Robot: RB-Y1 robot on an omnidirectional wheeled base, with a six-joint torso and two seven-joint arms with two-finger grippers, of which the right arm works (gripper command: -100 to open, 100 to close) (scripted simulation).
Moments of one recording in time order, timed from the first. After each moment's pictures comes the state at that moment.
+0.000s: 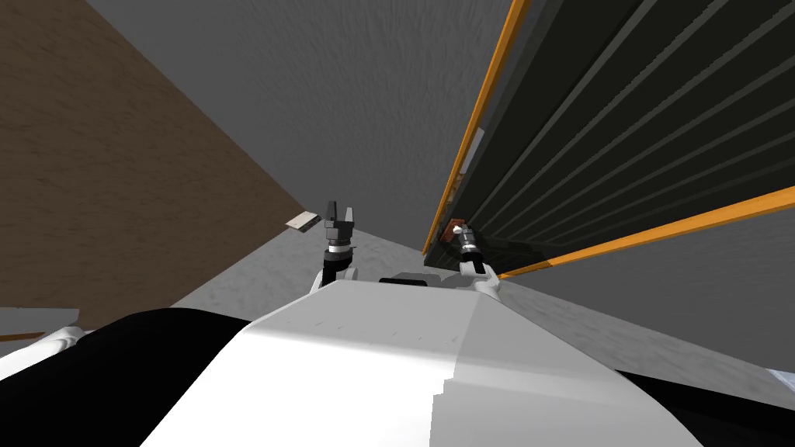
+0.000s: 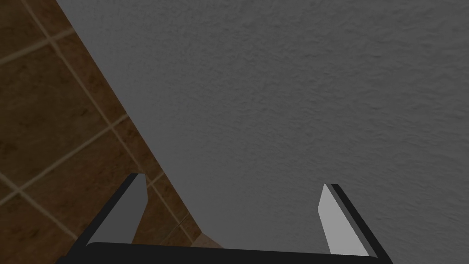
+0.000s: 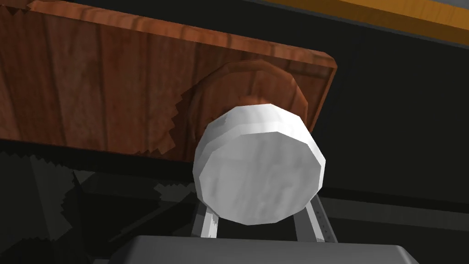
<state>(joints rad) -0.01 -0.26 -0.16 -1.17 0.05 -0.48 -0.10</state>
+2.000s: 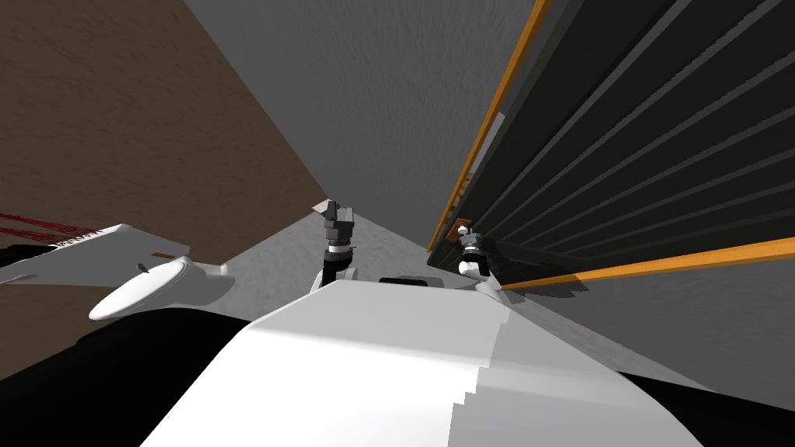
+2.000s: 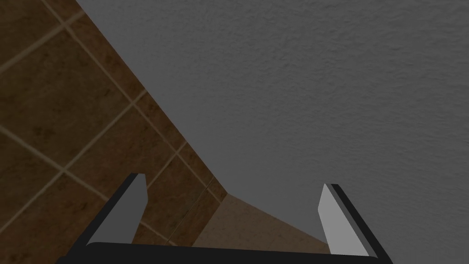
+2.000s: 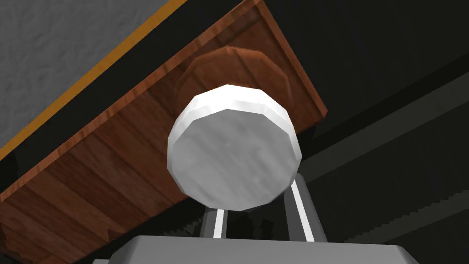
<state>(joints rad) 0.01 -0.31 -0.08 -1.16 -0.45 -0.46 -0.49</state>
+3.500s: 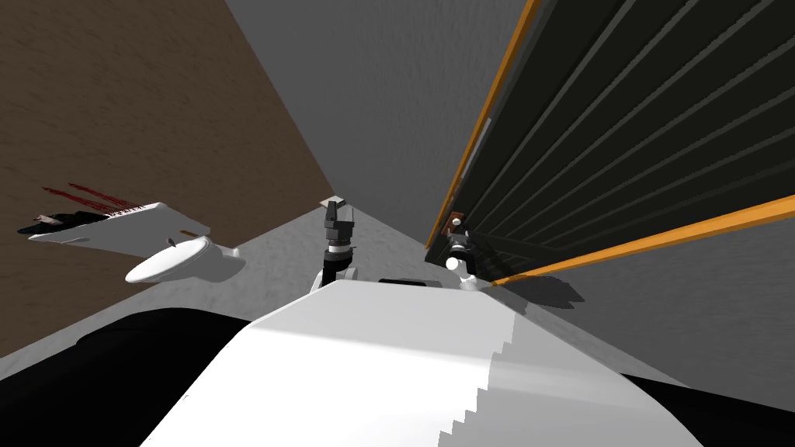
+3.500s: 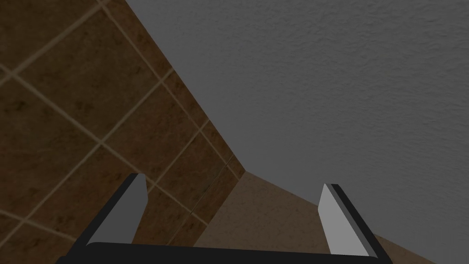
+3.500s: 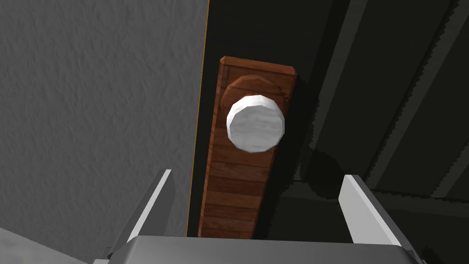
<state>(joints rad) 0.03 -0.15 -0.03 -1.28 -0.76 -0.38 -0.85</state>
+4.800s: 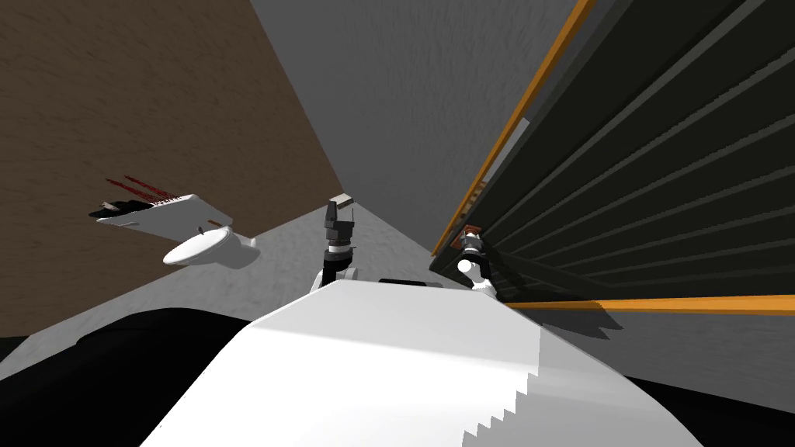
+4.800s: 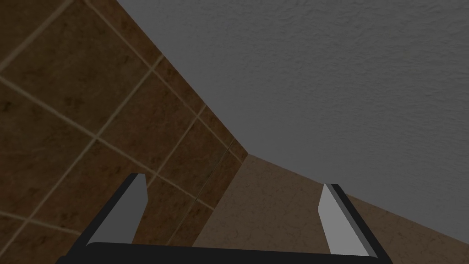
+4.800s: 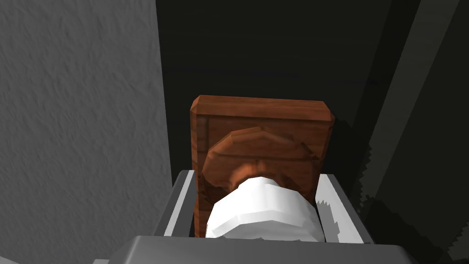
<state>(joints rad) 0.05 -0.26 -0.09 -1.26 -0.84 -0.38 -0.99</state>
